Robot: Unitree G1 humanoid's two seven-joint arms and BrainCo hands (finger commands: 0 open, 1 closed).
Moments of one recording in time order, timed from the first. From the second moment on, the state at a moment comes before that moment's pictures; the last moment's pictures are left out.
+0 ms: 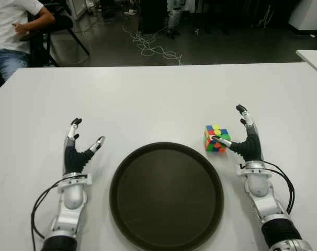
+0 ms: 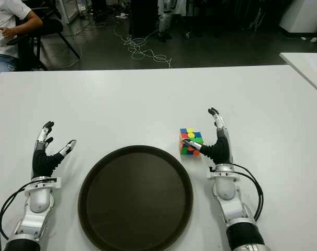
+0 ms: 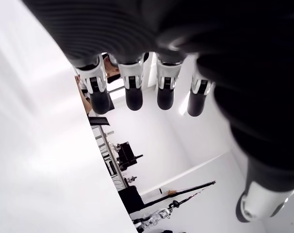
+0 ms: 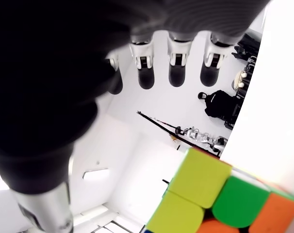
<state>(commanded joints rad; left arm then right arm) -0.06 0.13 0.09 0.47 0.23 -0.47 0.35 -0.19 -0.13 -0.01 0.58 -0.28 -0.59 -0.35</state>
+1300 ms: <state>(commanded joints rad) -0.07 0.13 0.09 0.49 0.26 -0.48 0.38 -0.23 -0.17 -0.04 0.58 -0.26 -0.58 -0.33</state>
